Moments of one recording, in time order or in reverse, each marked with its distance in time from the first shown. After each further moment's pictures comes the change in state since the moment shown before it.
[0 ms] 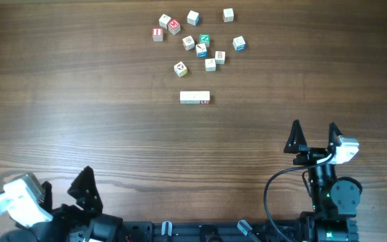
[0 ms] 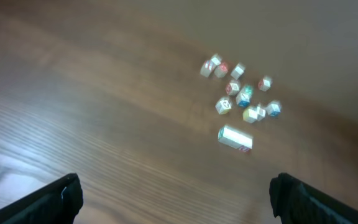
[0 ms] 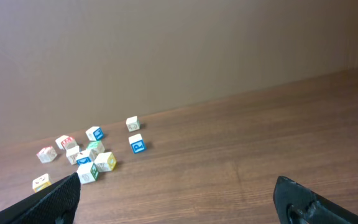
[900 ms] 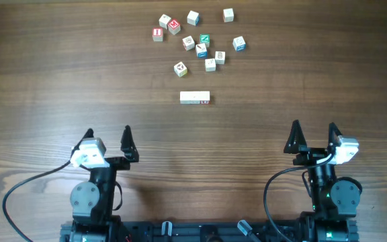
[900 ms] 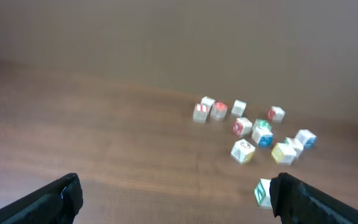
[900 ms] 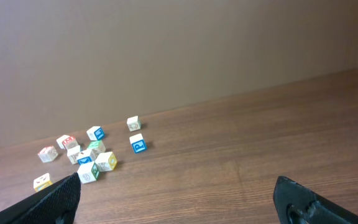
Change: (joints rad) left arm 0.161 -0.338 -1.157 1.236 0.165 0.337; right arm 0.000 -0.002 -0.001 0.000 -0.003 0.000
